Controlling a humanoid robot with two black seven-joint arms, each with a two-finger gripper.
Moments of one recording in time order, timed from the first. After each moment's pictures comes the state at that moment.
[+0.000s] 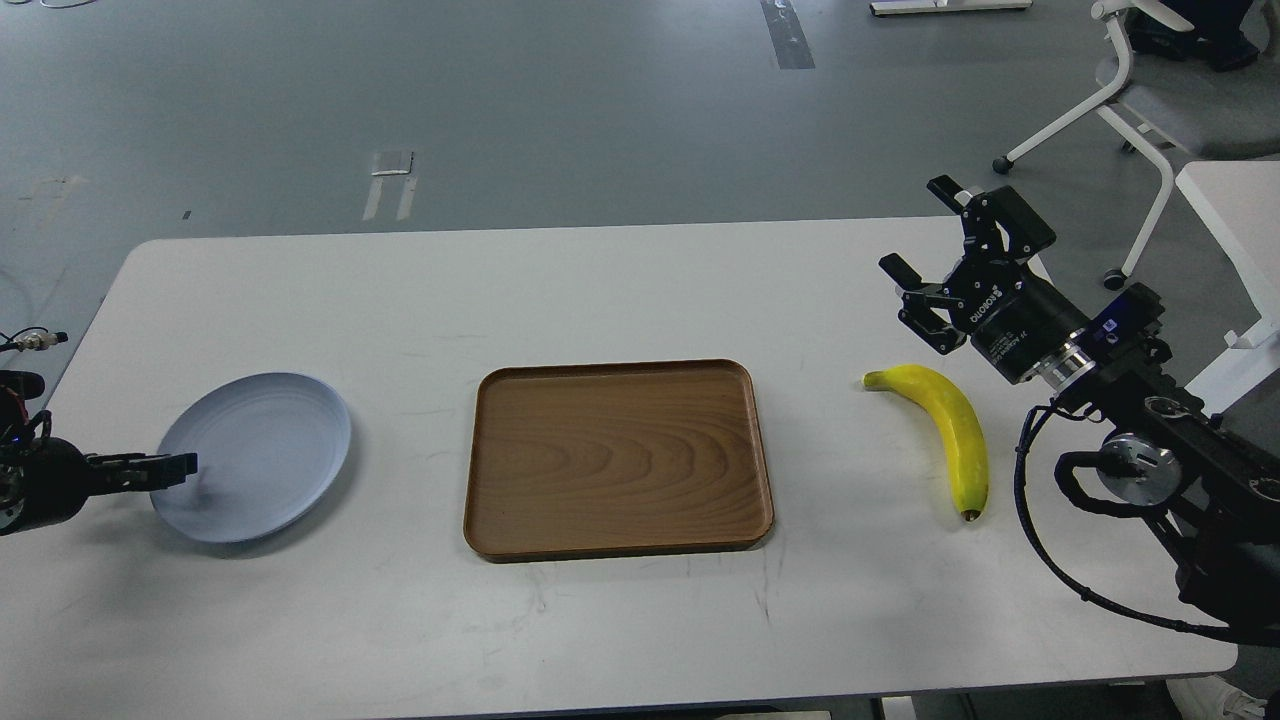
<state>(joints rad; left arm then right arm) -0.68 0.82 -0.22 -0.67 1.55 -0.29 -0.49 0.49 -0.47 0.87 0.93 -0.59 0.49 0.48</state>
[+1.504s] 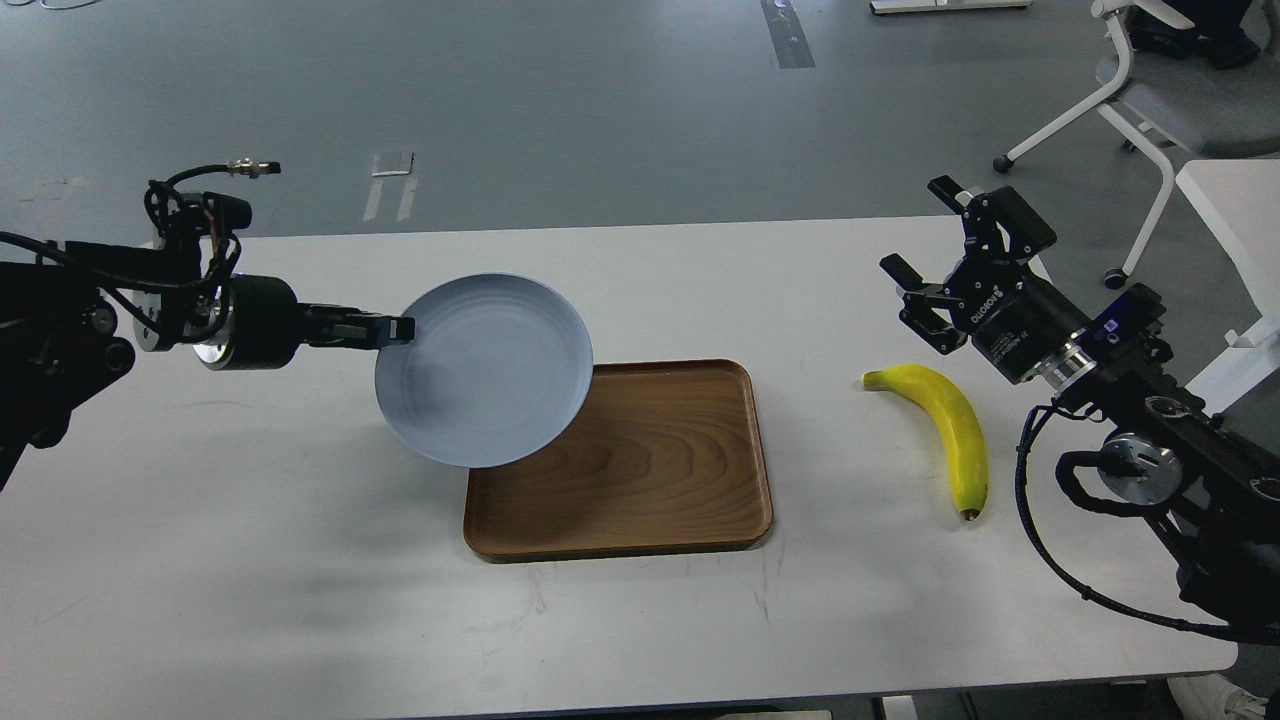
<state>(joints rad) -1.05 0.64 -0.22 -0.99 1.51 -0.49 -0.48 0.51 -0.47 0.87 0.93 -0.59 0.49 0.48</state>
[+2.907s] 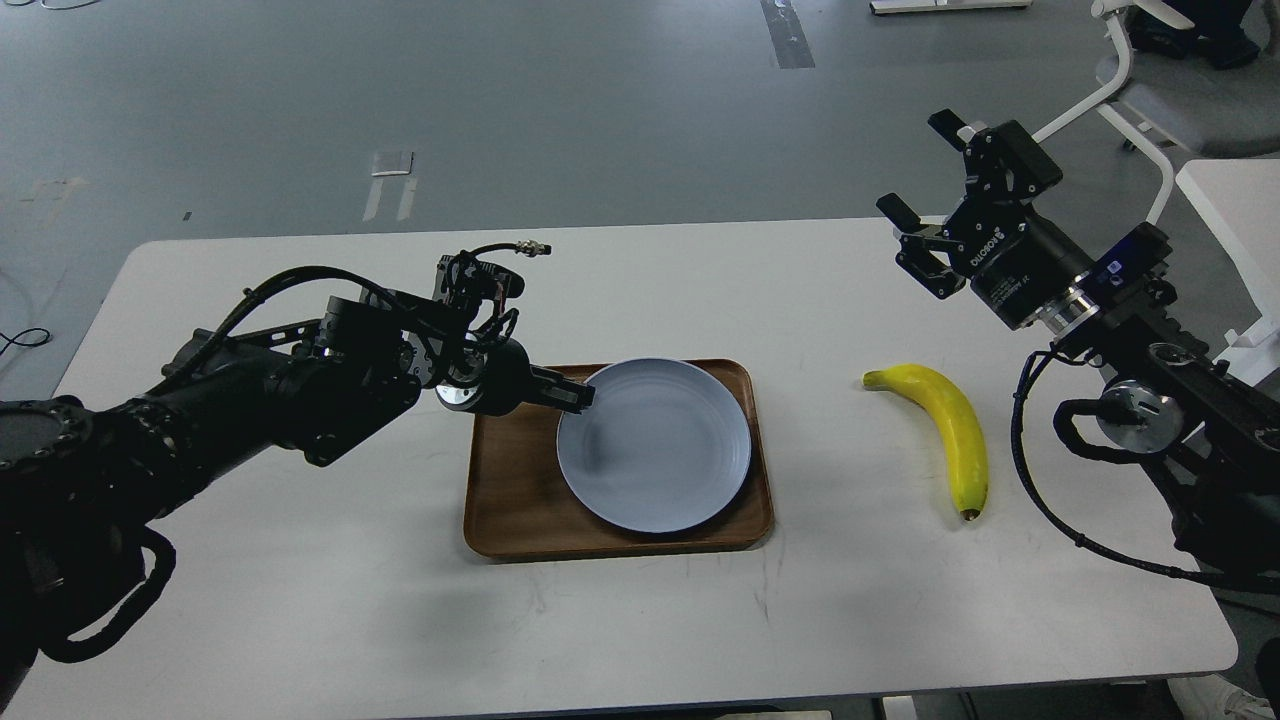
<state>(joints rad) -1.06 0.09 -0.06 -0.54 1.52 -0.49 -0.42 0.59 -0.47 0.86 0.92 -0.59 0.49 0.48</state>
